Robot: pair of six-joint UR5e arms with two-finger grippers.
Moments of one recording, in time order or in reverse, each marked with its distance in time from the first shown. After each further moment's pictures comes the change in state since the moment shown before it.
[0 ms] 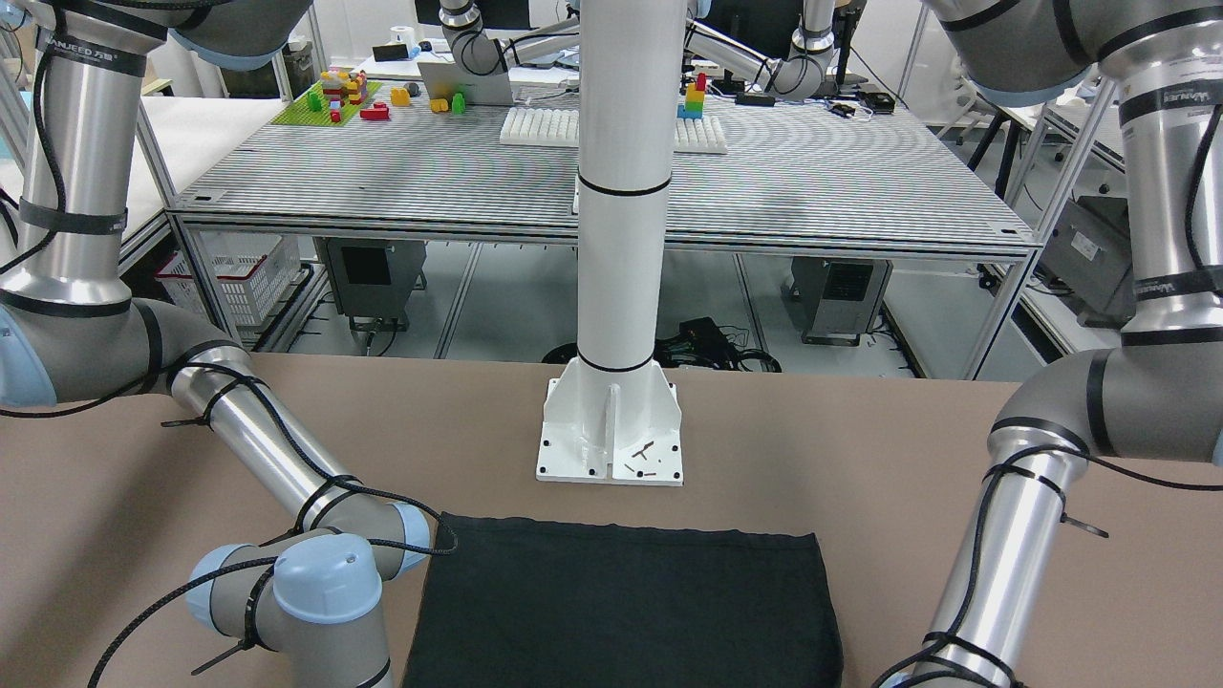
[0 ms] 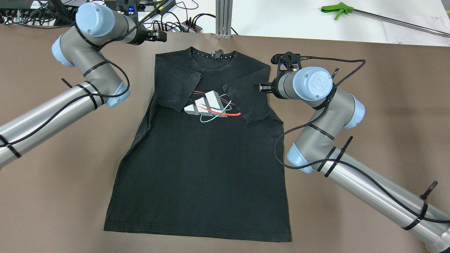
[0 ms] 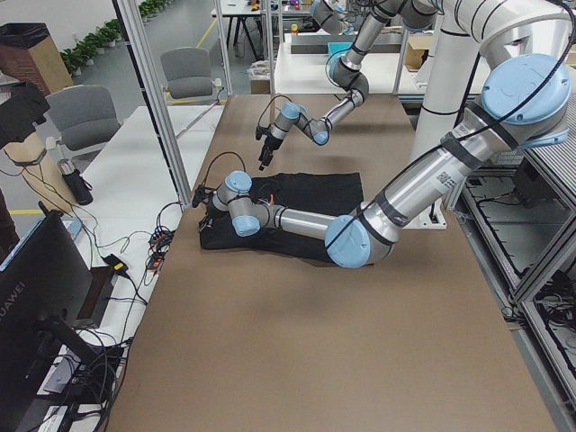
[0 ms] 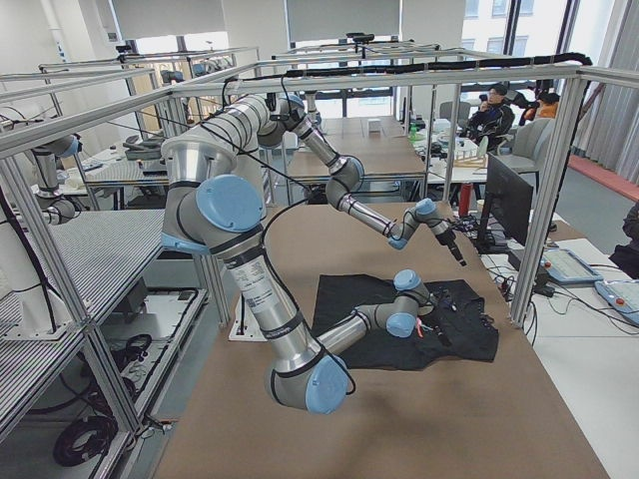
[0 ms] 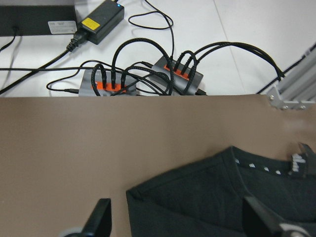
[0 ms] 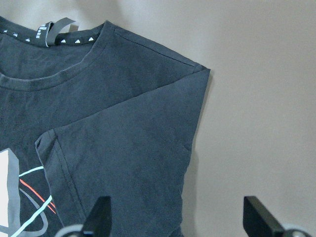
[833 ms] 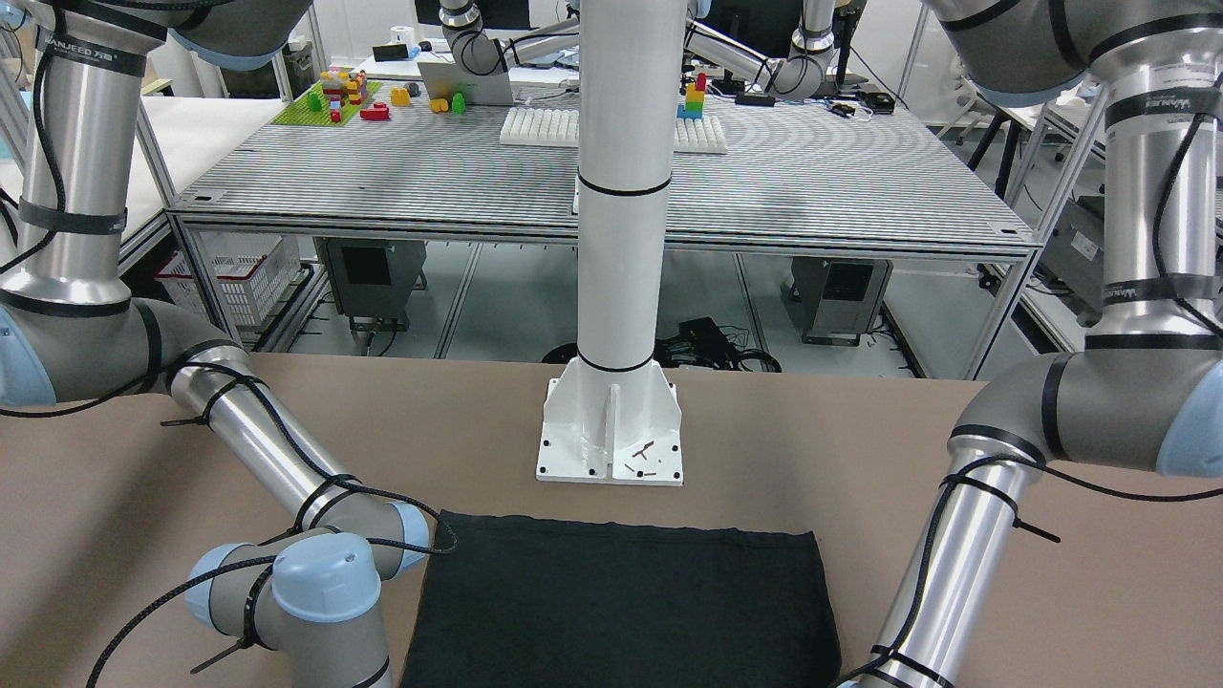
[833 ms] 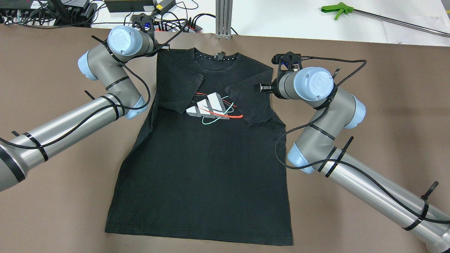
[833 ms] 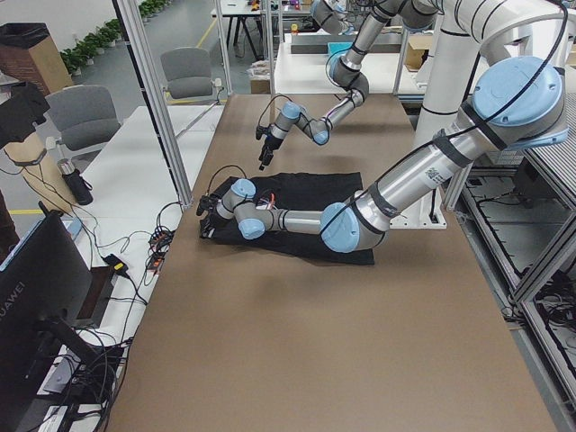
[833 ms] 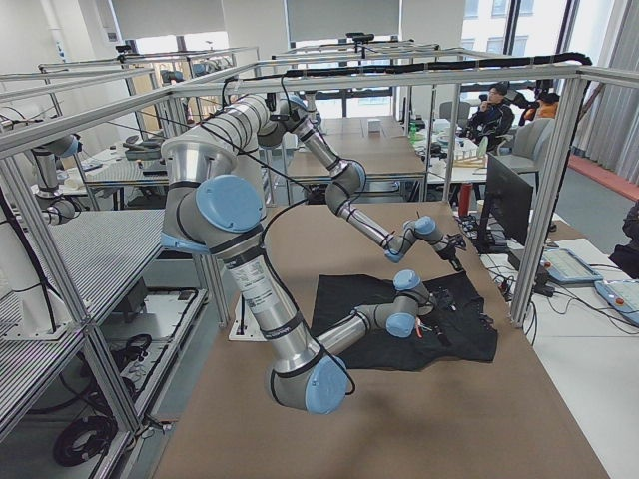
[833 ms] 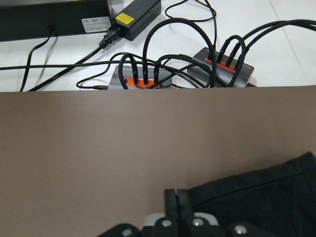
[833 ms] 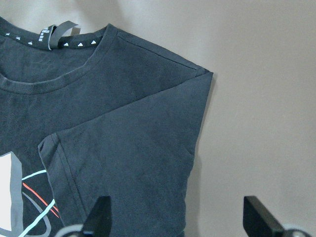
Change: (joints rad) left arm 0.076 -0.095 0.211 0.003 0.212 0.005; right arm 0.000 -0.003 0.004 0.000 -0.001 0.002
